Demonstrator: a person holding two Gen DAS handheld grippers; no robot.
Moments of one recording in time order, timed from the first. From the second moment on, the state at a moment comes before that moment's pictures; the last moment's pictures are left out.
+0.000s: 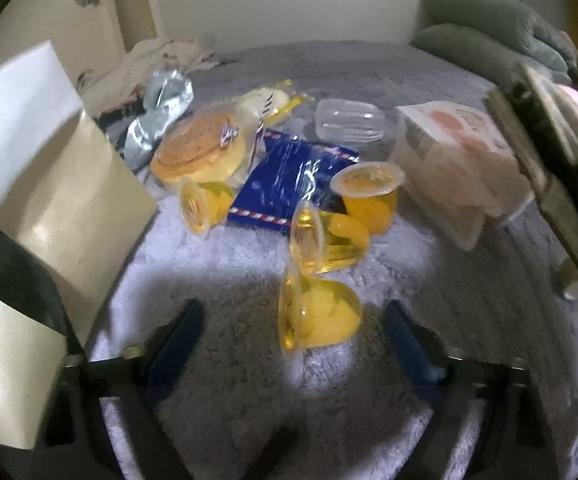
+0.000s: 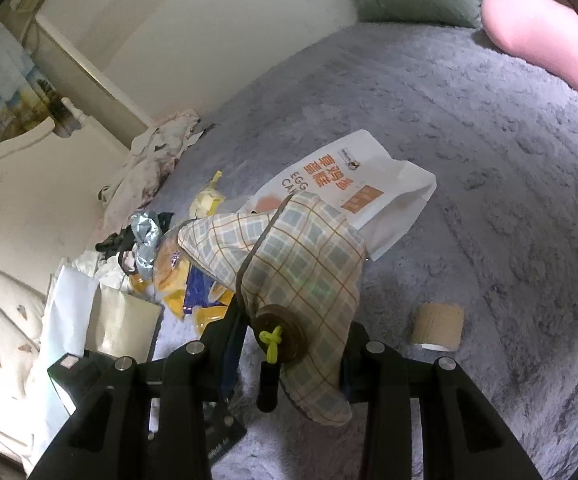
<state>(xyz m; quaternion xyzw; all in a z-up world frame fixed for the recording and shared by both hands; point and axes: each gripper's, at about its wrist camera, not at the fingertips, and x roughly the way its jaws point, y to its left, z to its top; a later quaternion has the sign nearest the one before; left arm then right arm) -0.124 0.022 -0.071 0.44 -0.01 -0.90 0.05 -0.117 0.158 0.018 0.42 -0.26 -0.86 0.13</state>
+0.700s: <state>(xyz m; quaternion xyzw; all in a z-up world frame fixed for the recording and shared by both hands) -0.054 0.015 0.010 0.41 -0.04 -0.91 0.01 -0.098 0.104 0.031 0.41 -0.20 -0.87 0.18</state>
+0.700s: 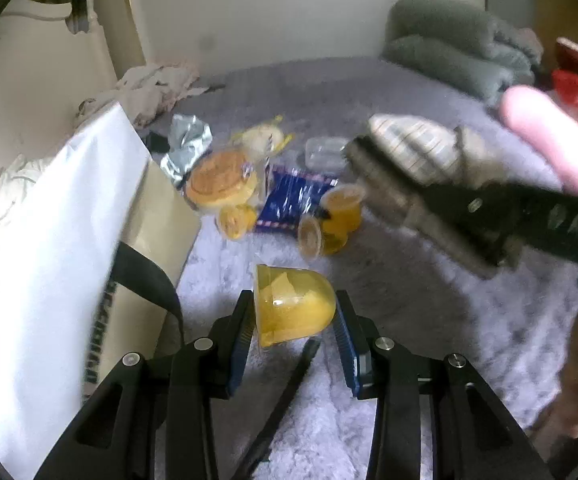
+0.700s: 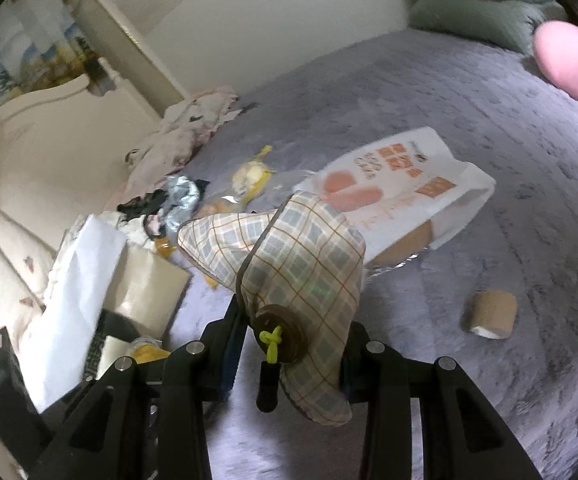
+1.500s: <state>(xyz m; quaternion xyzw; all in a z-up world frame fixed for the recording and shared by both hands) 0.003 -0.065 0.113 0.25 0.04 -0.96 0.07 -0.023 -0.019 0.156 0.25 -0.02 -0.92 0.29</state>
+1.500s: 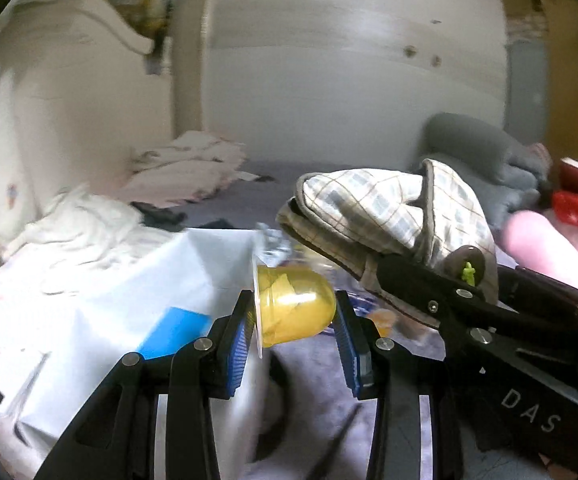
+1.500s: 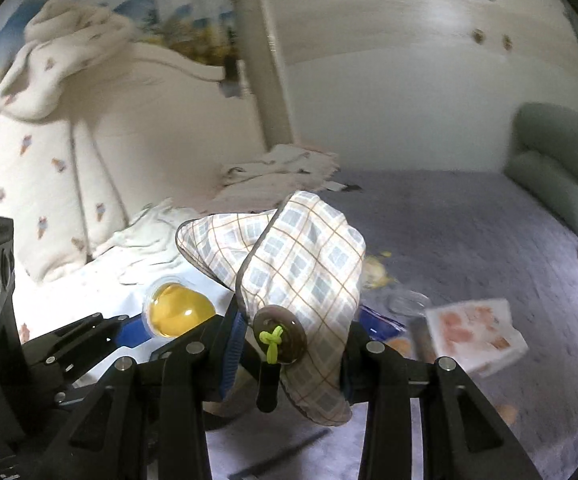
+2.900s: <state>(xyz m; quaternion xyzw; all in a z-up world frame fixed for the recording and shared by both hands) 0.027 -0.172 0.109 0.29 0.14 -0.93 0.20 -0.032 -0.168 0.158 0.28 0.03 -0.88 0.38</state>
